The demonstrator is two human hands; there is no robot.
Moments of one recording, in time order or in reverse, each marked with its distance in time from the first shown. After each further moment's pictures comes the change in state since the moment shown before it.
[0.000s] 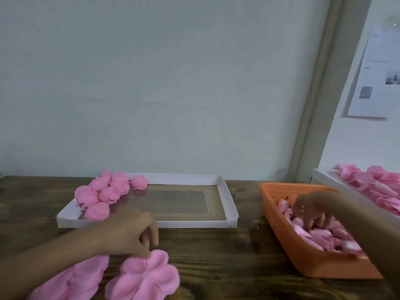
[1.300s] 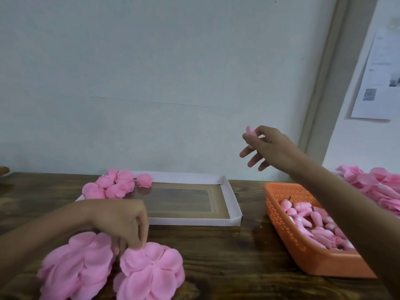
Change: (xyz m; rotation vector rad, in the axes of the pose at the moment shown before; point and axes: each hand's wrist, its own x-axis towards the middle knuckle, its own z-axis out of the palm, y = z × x) left_hand -0.011 -0.016 -0.034 -0.365 -0.311 -0.064; right_hand -0.081 -0.097 -0.059 0.953 0.794 -0.738
